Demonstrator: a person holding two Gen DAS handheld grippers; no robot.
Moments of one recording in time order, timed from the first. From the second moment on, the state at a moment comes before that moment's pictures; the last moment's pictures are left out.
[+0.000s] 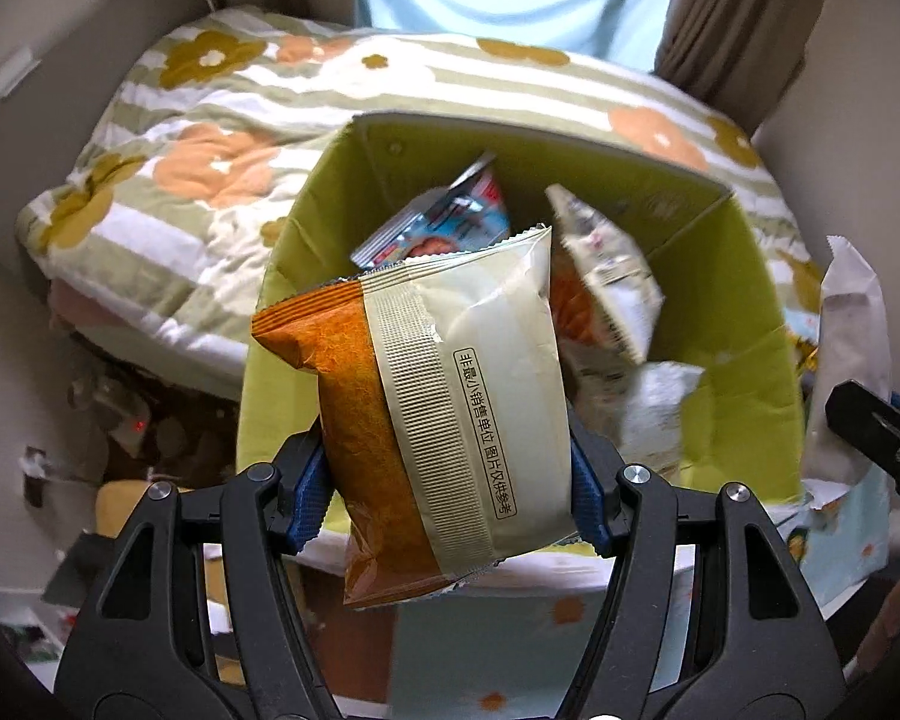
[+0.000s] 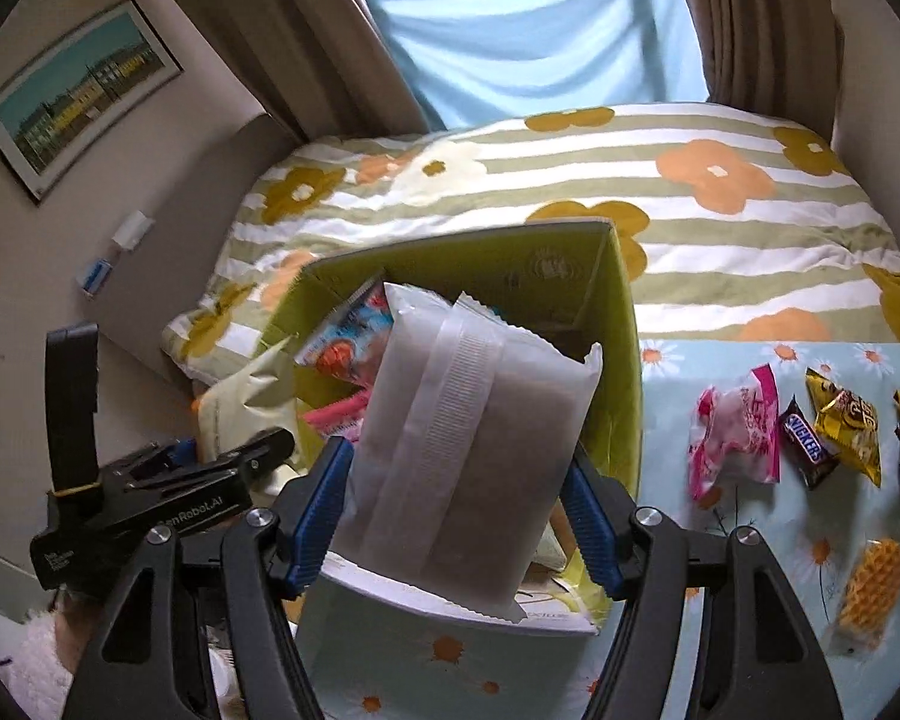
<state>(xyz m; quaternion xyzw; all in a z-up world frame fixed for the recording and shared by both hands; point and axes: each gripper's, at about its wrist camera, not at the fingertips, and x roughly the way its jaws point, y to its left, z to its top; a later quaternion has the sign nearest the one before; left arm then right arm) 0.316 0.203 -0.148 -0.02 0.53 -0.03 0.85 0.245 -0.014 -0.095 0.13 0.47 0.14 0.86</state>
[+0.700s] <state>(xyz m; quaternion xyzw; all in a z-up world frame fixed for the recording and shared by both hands) 0.312 0.198 -0.150 -0.02 0.52 -0.05 0.85 0.262 0.004 -0.131 0.08 0.51 0.11 0.85</state>
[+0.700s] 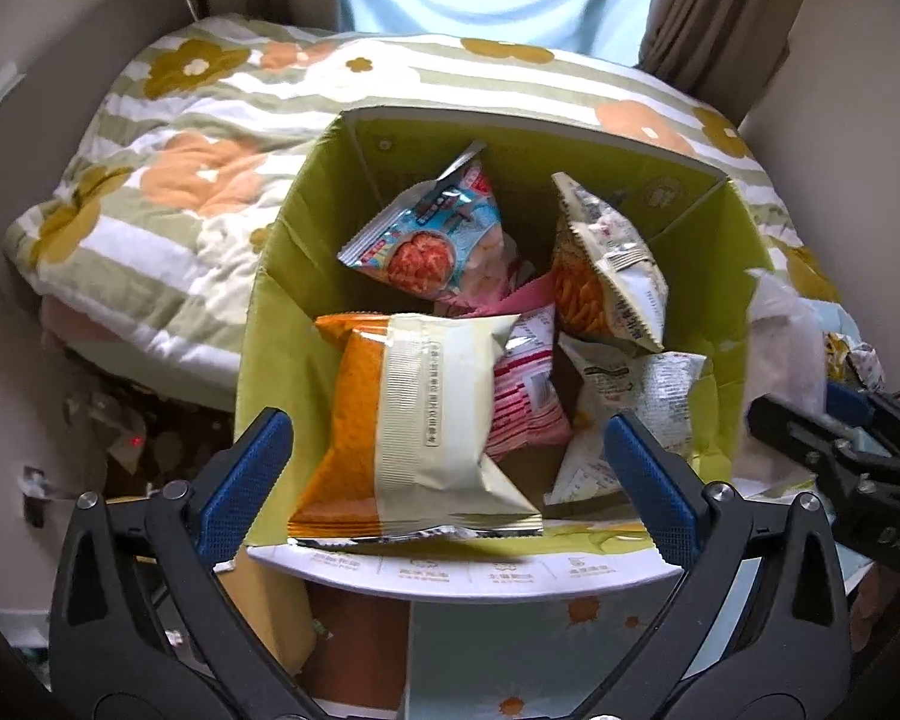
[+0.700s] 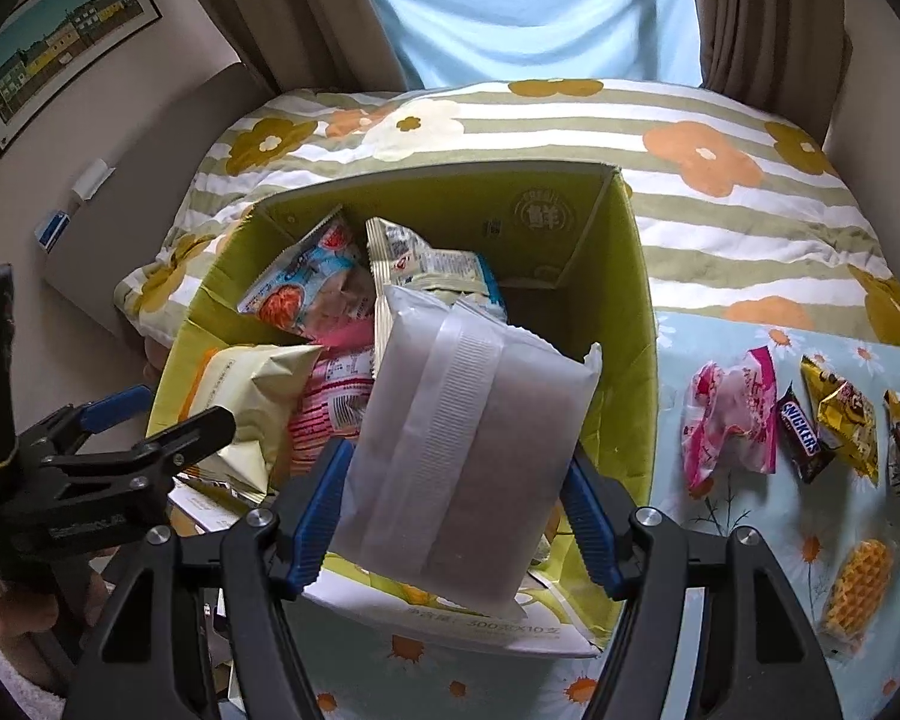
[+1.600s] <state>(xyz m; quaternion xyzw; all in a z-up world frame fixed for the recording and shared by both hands) 0.289 0.160 -0.124 -0.01 0.49 -0.09 0.87 0.230 -0.026 -0.092 0.08 0.43 0.07 0.89</state>
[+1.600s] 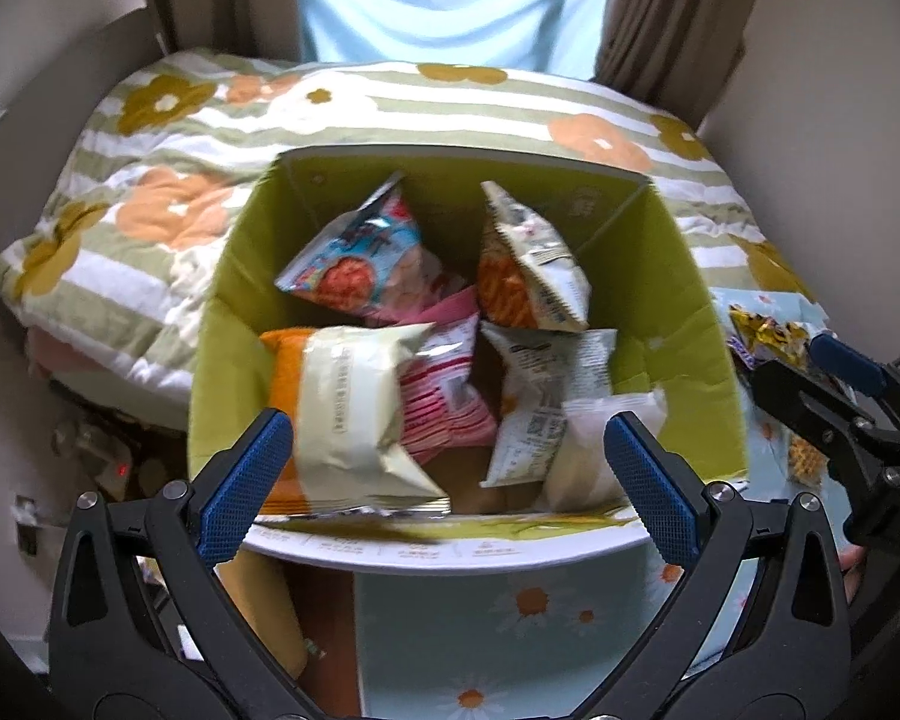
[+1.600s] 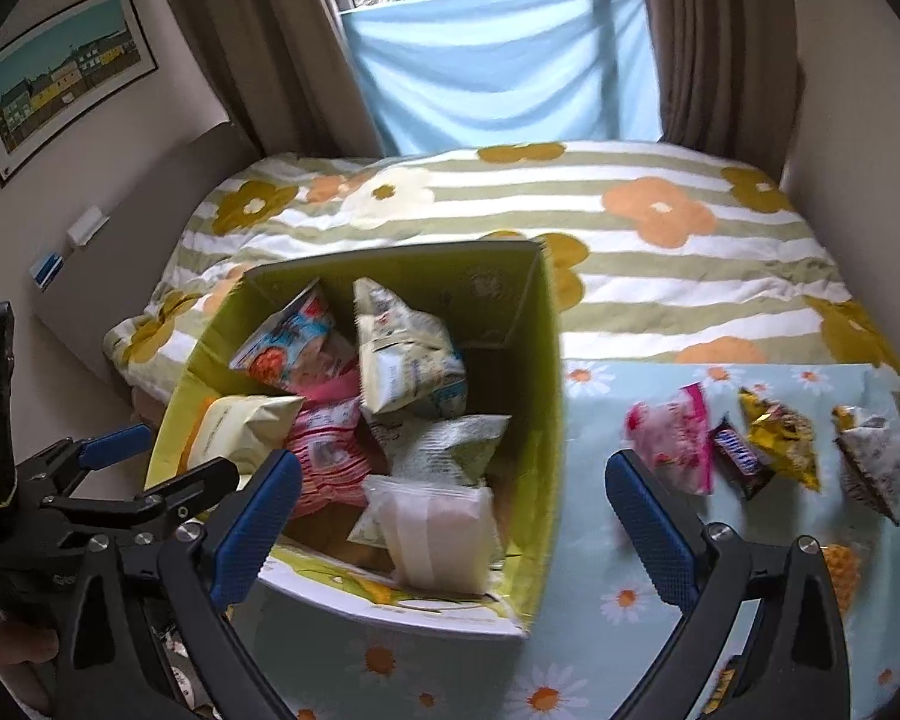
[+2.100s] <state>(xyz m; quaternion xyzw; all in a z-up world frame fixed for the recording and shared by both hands) 0.279 0.074 -0.105 0.04 0.46 -0.20 0.86 0.178 -0.088 -0.060 0.08 0.40 -0.04 0.91</state>
